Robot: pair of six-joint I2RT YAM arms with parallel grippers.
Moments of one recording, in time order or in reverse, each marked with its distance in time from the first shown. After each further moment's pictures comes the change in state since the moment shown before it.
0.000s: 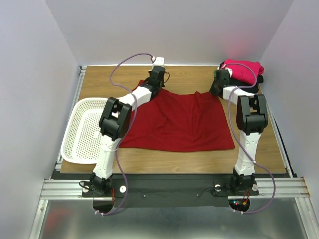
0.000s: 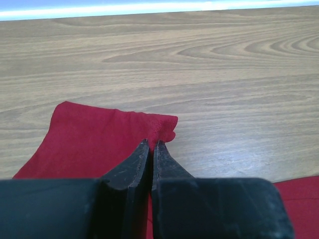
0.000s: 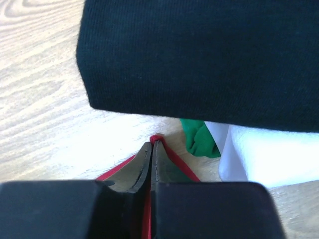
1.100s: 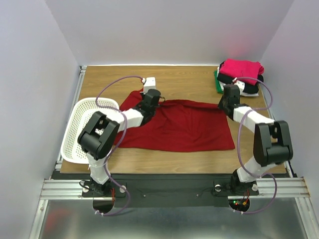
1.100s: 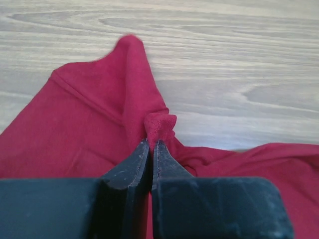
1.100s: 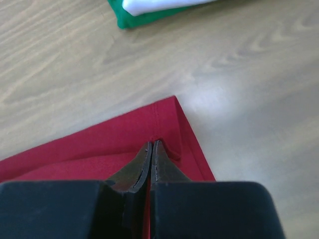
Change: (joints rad) left arm -0.096 -0.396 -0.661 0.236 -0.182 -0.133; right arm 0.026 -0.526 -0.549 0.034 0.117 0.024
